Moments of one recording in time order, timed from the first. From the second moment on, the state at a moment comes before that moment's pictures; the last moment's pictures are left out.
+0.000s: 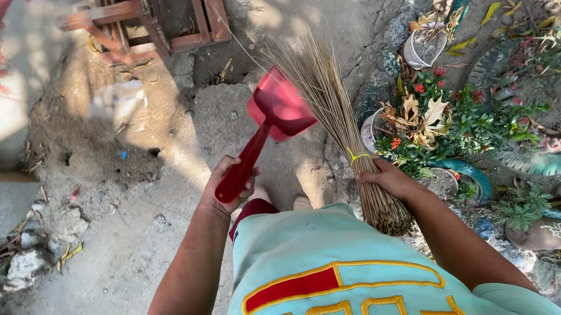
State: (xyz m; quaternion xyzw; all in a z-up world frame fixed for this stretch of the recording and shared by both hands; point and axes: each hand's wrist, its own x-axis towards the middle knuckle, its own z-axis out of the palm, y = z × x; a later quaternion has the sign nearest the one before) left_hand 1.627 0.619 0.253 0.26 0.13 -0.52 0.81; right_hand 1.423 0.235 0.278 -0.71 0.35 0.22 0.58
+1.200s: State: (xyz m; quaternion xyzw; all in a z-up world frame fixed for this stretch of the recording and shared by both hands) left_hand 2.415 0.225 0.208 0.39 0.09 -0.61 0.68; right_hand 2.079 -0.077 0.216 -0.62 0.51 0.11 0.59
